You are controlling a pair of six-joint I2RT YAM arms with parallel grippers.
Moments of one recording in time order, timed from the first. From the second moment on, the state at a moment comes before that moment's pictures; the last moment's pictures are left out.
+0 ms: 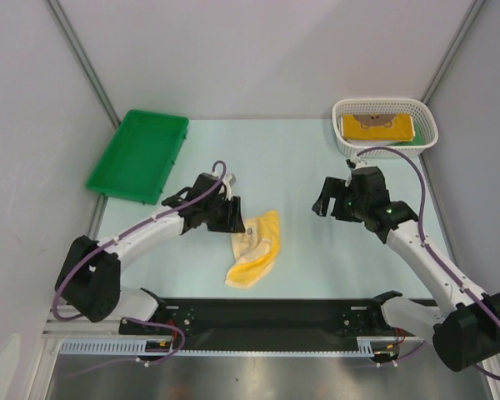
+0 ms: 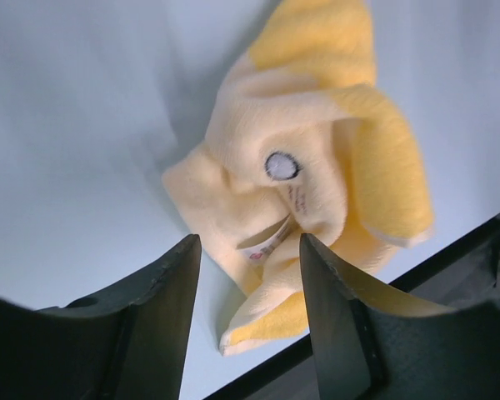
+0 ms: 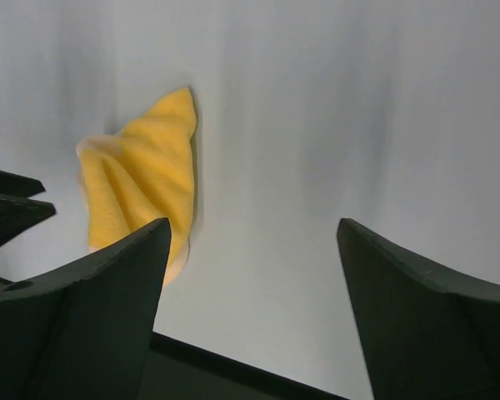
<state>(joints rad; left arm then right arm) -0.57 1.41 0.86 -0.43 0.23 -0.44 0.35 1.08 0.91 -0.55 -0.07 0.47</state>
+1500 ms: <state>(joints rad) -0.52 1.30 1.10 -0.40 0.26 -0.44 0.44 1.13 0.95 -0.57 0.10 0.47</state>
